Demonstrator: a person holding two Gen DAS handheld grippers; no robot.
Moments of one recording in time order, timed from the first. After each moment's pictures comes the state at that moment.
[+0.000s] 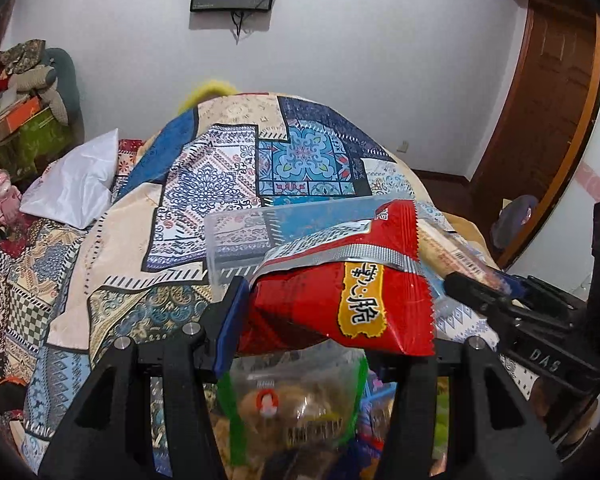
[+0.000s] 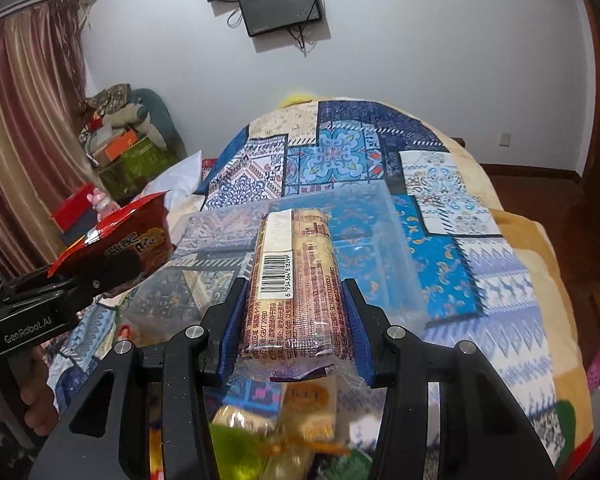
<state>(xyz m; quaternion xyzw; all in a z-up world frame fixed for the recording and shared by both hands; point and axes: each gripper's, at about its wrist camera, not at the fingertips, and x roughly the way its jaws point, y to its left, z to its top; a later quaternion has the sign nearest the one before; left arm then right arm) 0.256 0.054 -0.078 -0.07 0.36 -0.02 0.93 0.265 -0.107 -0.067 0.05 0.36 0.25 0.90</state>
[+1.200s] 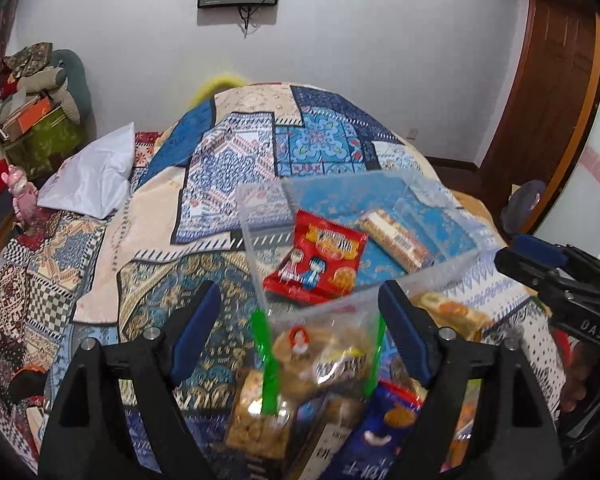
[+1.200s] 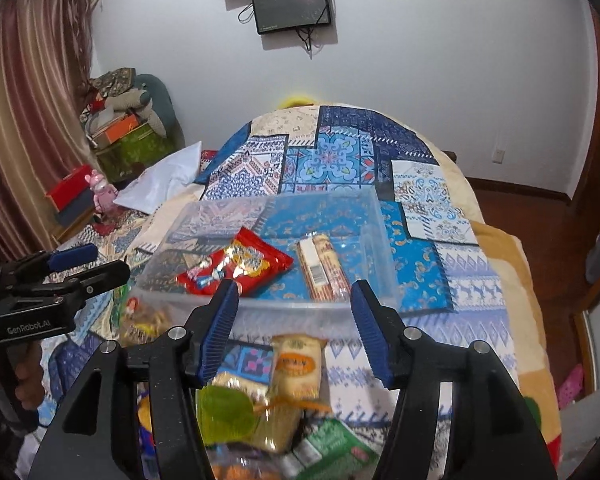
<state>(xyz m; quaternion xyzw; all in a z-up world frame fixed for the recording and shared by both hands) 0.209 0.066 -0.079 -0.05 0.37 0.00 0.93 0.231 -0.120 -0.047 0.00 0.36 0.25 0.90</state>
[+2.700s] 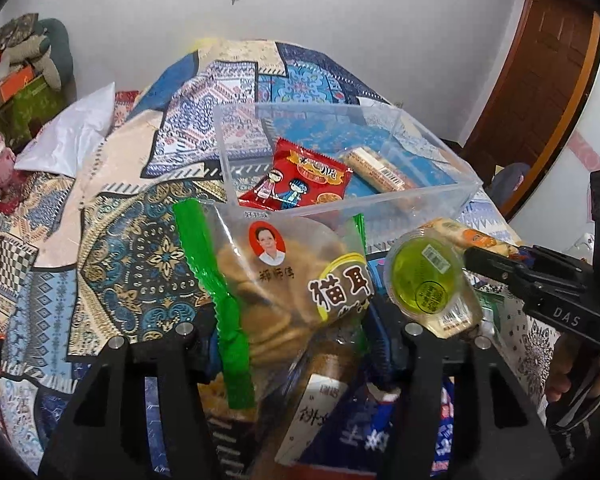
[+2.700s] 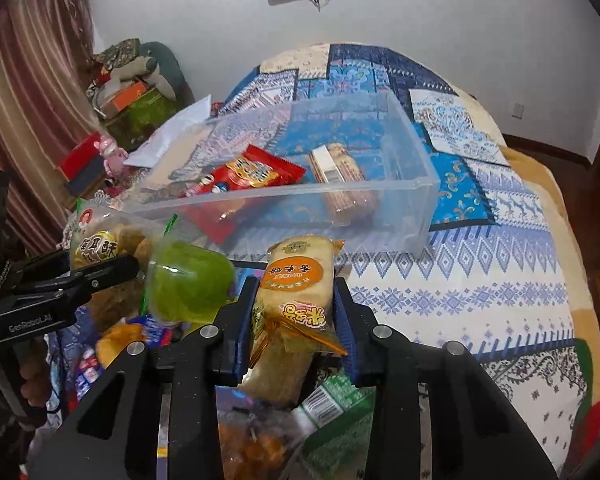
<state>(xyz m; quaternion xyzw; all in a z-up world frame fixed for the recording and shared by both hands) 0.185 0.058 -0.130 -0.08 0.41 -0.04 0.91 0.210 -0.120 -0.101 0.02 0.42 0.28 0.86</state>
